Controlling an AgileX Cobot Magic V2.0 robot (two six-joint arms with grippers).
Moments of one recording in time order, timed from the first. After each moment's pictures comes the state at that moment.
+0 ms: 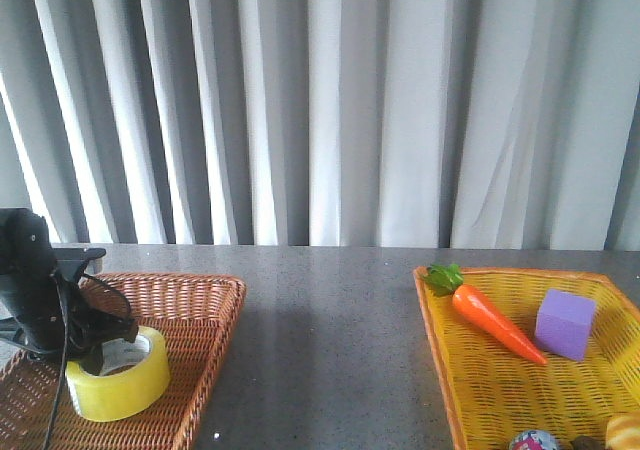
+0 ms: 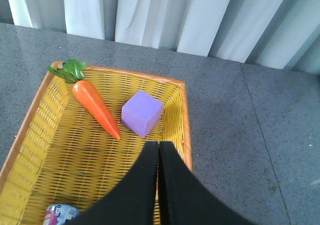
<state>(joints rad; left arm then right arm) 0.01 2.07 -1.80 -0.07 1.08 0.02 0.11 1.11 -1.49 -0.31 1.00 0.10</state>
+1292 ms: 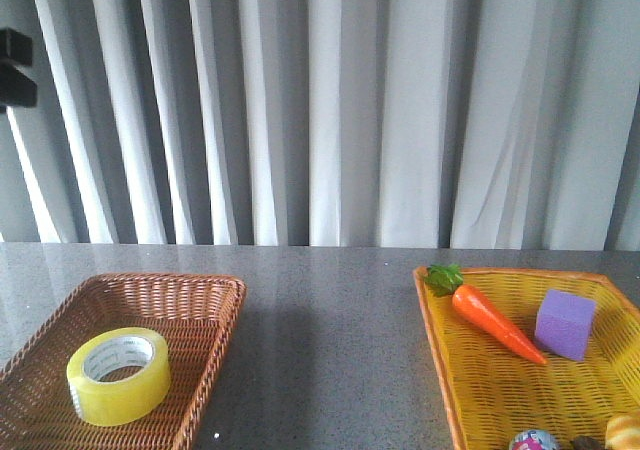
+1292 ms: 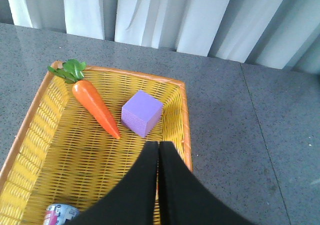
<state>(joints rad) 0.03 1.54 -2.05 -0.30 1.11 0.04 0.11 1.11 -1.49 -0.31 1.00 0.10</state>
